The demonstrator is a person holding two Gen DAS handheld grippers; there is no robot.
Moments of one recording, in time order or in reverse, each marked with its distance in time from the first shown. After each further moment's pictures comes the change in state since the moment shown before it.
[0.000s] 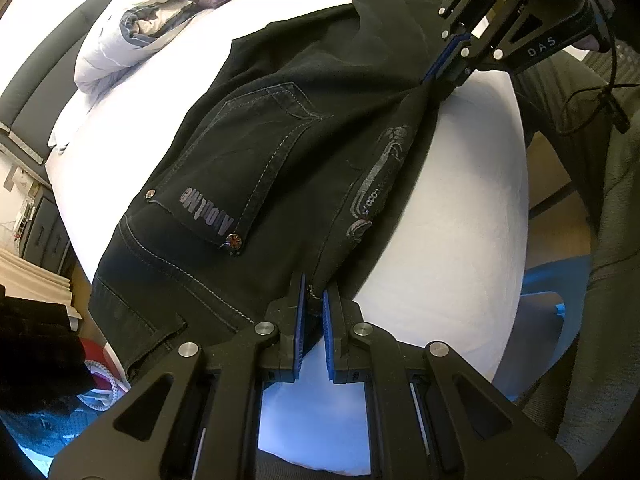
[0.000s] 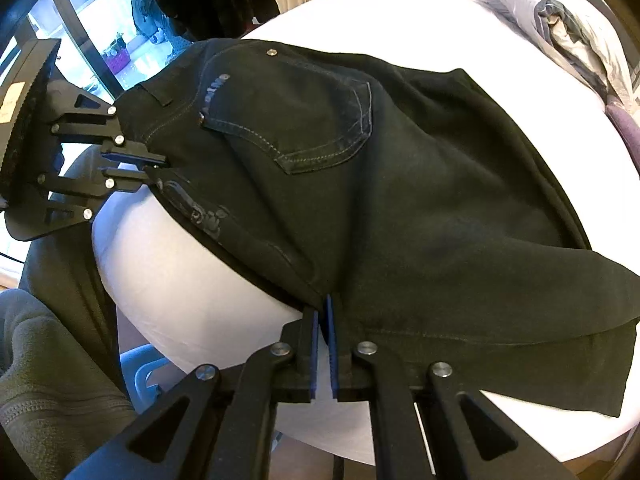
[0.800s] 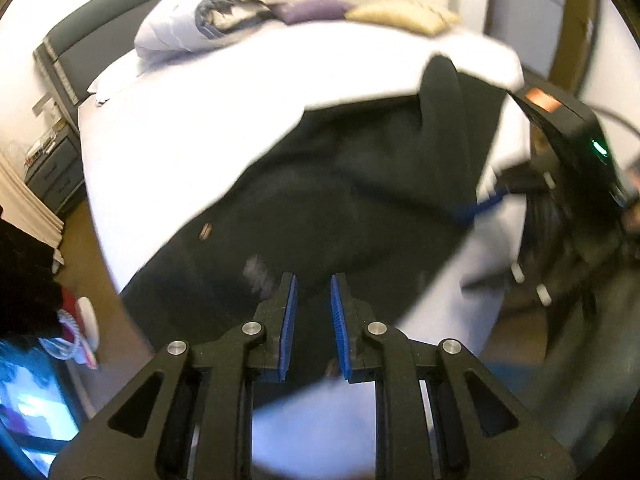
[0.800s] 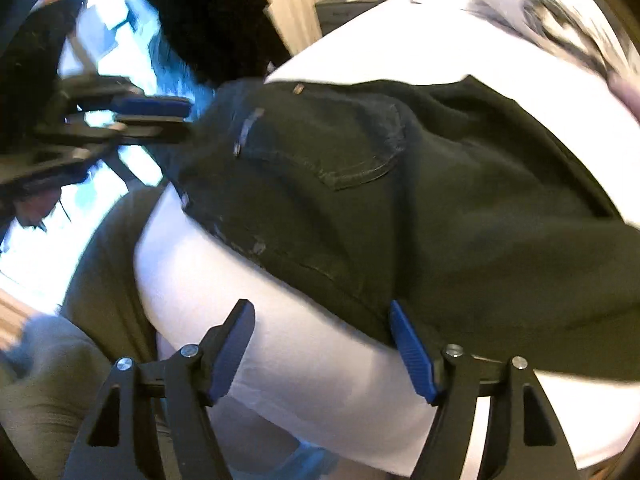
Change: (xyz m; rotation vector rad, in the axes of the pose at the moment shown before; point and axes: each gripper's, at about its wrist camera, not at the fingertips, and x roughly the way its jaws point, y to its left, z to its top) left arm -0.048 0.042 0.057 -0.338 -0.119 -0.012; right arm -0.022 0.040 -0.041 0.183 -0.234 0.191
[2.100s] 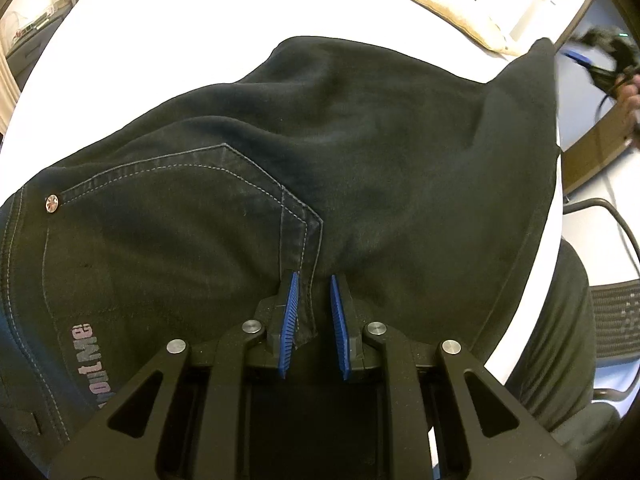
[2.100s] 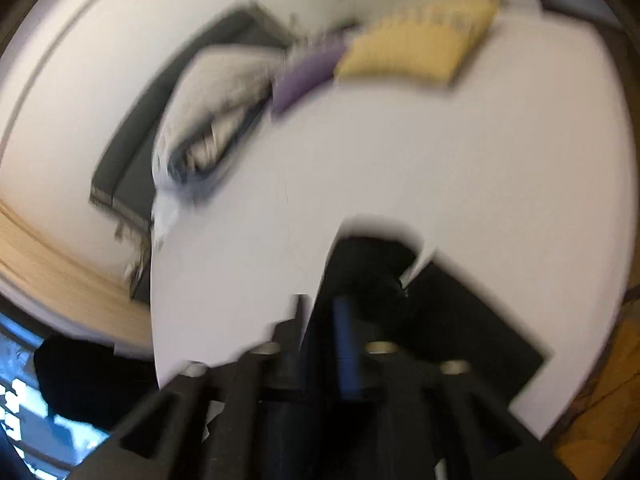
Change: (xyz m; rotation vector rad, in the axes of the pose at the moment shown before) left arm 0.135 -0.008 0.015 -0.345 0.160 -0.150; right arm -0.317 -0.319 -0.013 0.989 -0.641 -0.357
